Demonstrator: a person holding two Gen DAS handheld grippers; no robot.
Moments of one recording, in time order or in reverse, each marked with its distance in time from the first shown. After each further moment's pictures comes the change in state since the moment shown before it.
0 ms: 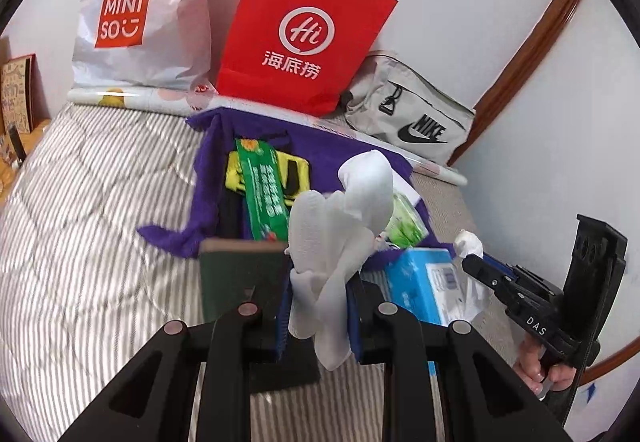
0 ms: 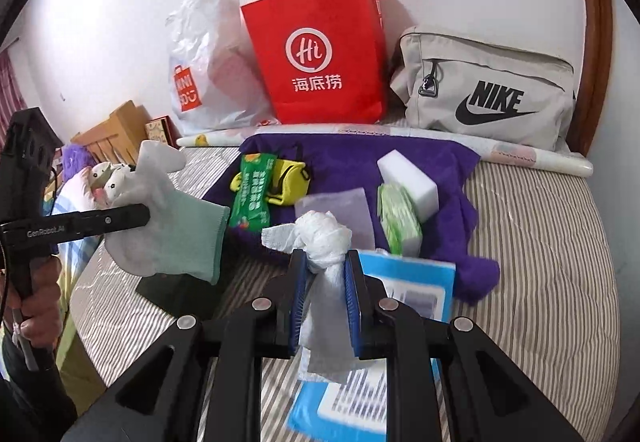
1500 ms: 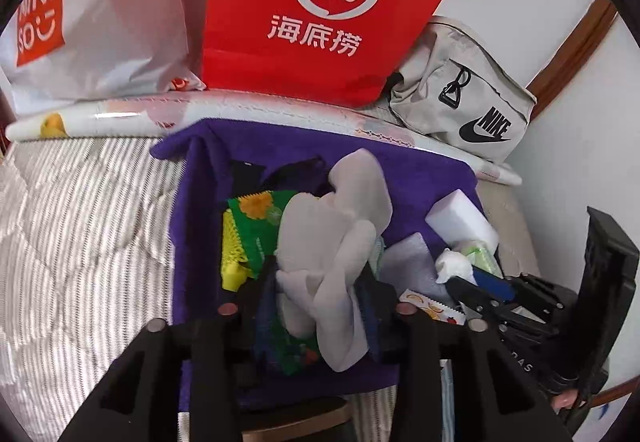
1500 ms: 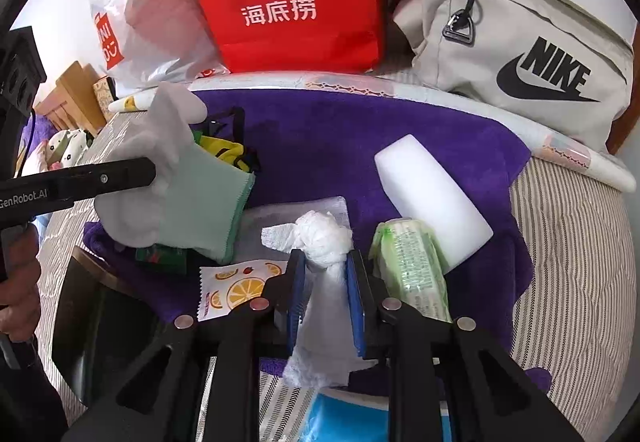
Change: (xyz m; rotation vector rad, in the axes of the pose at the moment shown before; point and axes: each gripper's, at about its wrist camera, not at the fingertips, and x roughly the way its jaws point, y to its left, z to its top) left arm 0.125 0.023 0.079 0.039 0.128 0.078; right arm 0.140 -0.015 0.049 -0.015 0.225 -0.090
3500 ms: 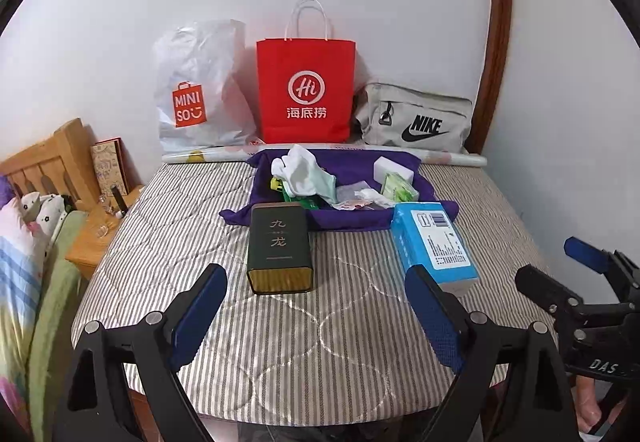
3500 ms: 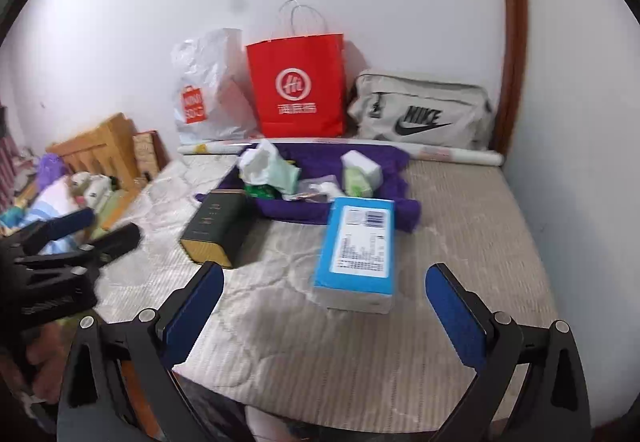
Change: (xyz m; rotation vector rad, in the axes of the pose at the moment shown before) left arm -0.233 -0.136 -0.239 0.120 -0.356 0.292; right arm -0.271 0.054 -0.211 0.058 -0.349 -0.113
